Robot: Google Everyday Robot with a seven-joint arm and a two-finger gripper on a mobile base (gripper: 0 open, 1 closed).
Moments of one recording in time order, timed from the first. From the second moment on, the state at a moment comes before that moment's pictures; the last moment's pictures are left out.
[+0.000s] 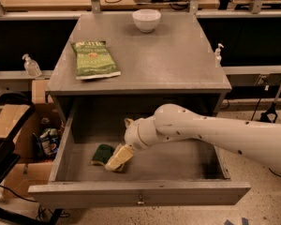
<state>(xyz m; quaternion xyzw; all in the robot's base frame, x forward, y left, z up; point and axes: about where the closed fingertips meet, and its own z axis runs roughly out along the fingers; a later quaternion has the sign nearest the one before) 0.546 0.071 0.641 -0.56 0.73 0.22 0.34</state>
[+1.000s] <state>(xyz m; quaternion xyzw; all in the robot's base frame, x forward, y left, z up) 0.514 0.087 0.581 -0.59 0.76 0.17 0.23</state>
